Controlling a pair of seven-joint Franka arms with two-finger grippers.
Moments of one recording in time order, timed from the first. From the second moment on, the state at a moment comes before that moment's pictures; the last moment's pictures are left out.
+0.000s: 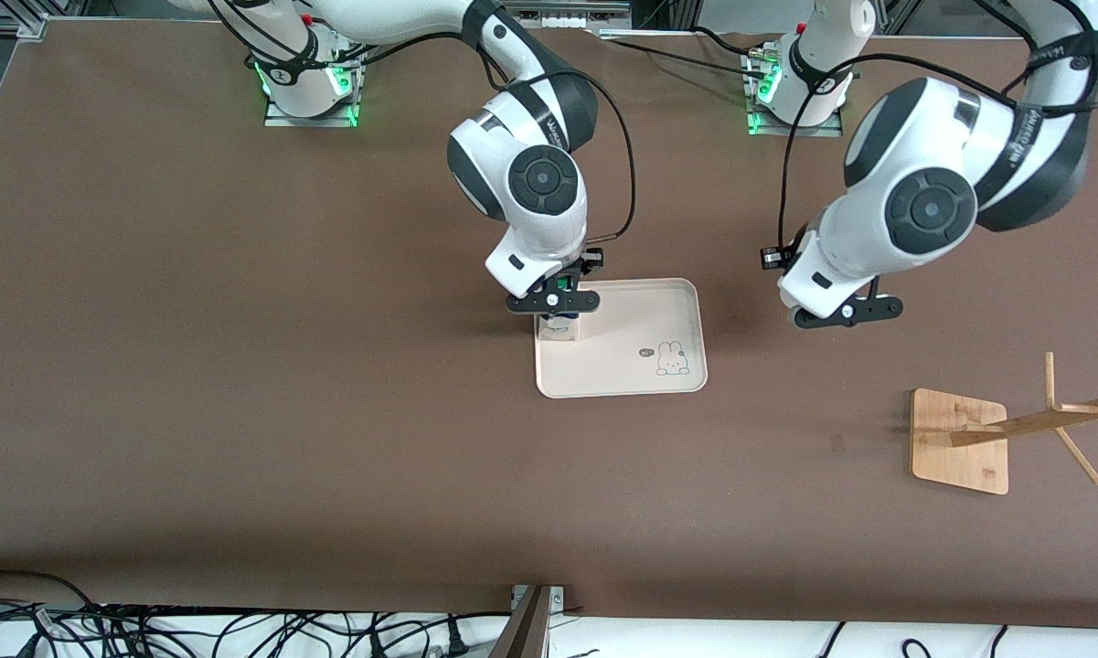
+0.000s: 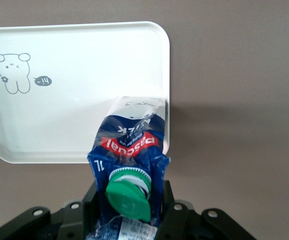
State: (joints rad) left arm 0.20 0.35 -0.58 -1.57 0.09 1.49 -0.55; right arm 0.86 0.77 -0.12 -1.11 0.19 1.81 0.70
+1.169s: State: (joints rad) left arm 0.01 0.81 -0.57 -1.33 -0.06 1.57 -0.53; right arm 0.65 0.60 -0.18 -1.07 0.18 1.66 0.63
